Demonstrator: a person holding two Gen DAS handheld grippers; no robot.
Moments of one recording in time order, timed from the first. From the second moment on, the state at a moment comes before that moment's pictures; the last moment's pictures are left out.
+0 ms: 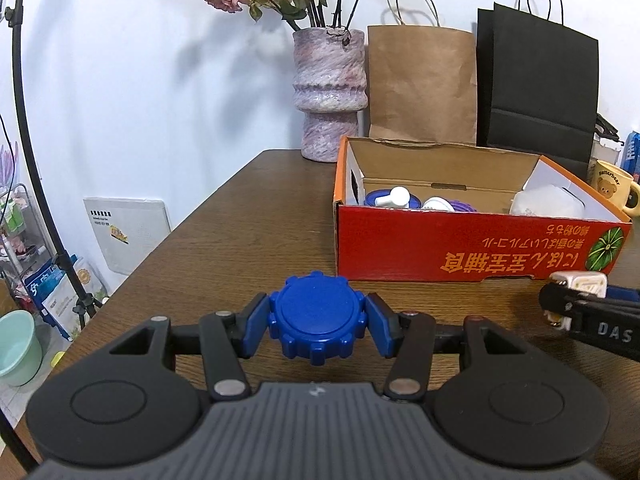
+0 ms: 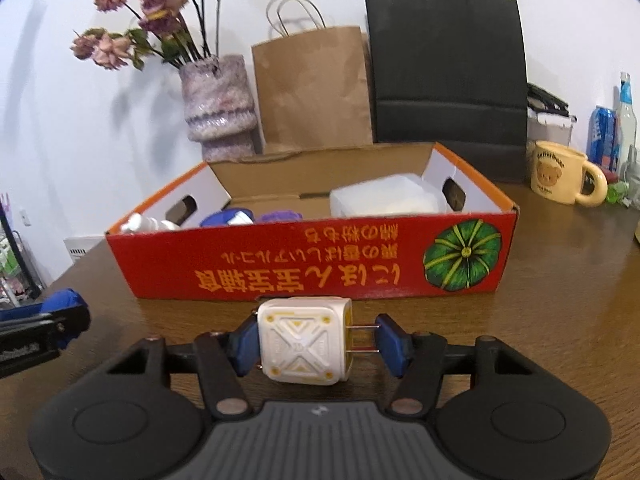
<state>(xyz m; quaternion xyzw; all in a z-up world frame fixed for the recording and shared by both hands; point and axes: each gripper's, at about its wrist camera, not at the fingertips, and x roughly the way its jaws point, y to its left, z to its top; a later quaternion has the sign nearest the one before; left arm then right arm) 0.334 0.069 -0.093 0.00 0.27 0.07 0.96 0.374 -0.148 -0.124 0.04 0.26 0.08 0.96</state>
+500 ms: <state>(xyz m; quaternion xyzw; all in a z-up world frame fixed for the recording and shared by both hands) 0.333 0.063 -0.087 0.00 0.27 0.08 0.96 0.359 -0.155 -0.102 0.05 0.20 0.11 0.97</state>
